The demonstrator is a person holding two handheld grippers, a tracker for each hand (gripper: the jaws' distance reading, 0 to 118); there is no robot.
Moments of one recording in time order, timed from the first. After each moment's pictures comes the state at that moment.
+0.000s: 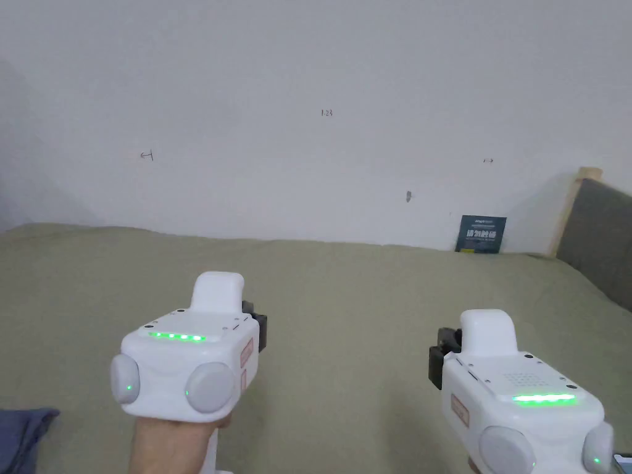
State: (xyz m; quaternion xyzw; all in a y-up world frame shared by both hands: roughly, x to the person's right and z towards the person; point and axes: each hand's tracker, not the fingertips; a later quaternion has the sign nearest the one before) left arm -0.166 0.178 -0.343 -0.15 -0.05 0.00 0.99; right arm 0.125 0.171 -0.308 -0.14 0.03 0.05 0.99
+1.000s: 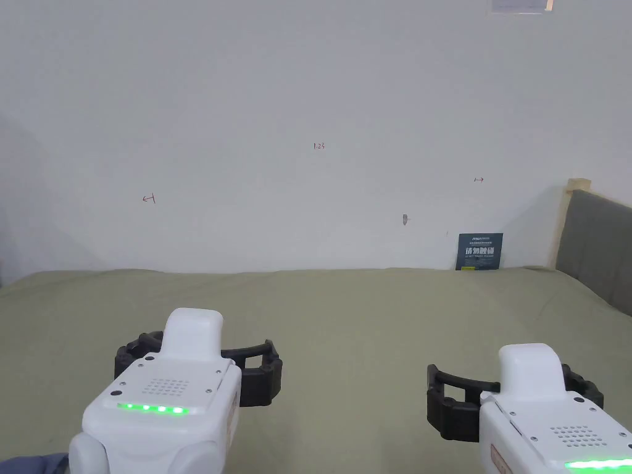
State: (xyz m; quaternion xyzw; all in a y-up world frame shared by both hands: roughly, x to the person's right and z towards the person) left arm -0.181 0.198 -0.277 -0.11 0.02 -0.03 0.99; right arm 0.132 0.178 -0.258 -0.09 0.01 0.04 1.00
